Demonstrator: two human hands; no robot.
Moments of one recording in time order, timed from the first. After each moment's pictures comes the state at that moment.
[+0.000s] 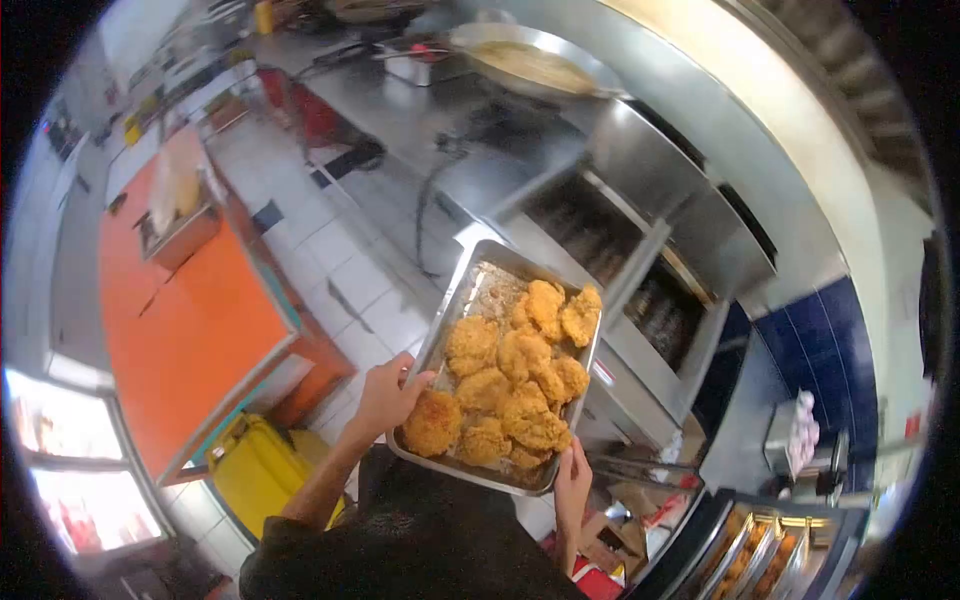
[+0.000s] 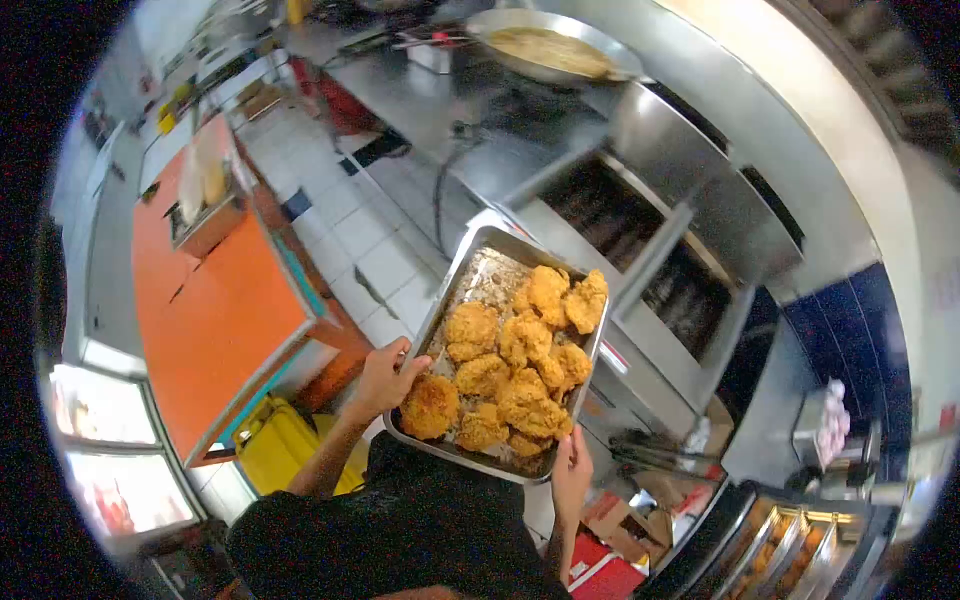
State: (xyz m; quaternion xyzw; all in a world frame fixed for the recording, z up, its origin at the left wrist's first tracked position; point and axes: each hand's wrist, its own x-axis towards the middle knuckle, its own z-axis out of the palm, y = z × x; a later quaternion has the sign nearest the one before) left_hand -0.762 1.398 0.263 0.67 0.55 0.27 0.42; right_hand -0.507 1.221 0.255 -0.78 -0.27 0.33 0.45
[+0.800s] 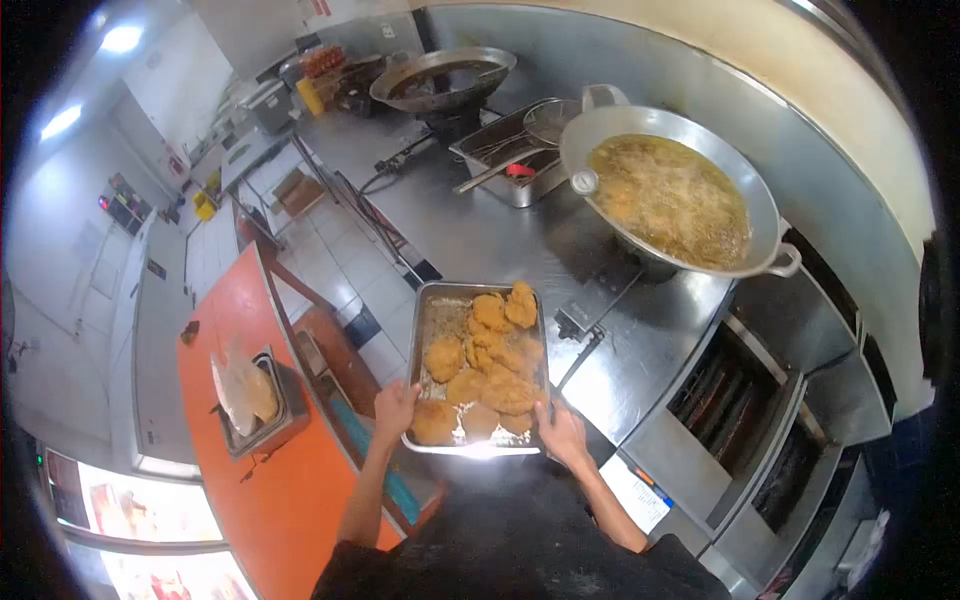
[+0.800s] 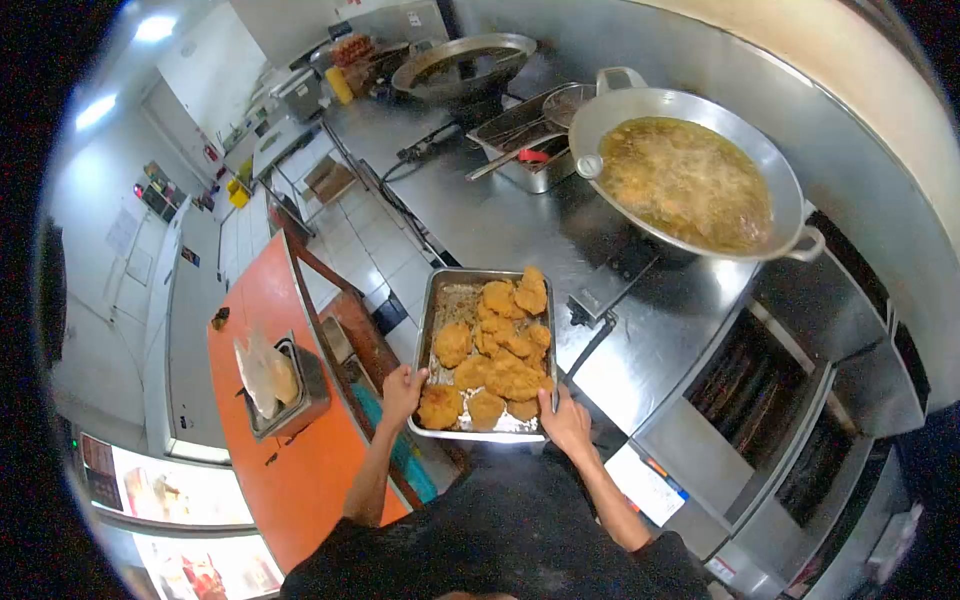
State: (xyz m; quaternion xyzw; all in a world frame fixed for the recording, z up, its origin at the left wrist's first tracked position) left_hand -0.619 1.225 0.145 0.65 0.64 0.38 0.16; right_hand -0.291 1.153 0.171 -0.74 -0.58 0.27 0.23
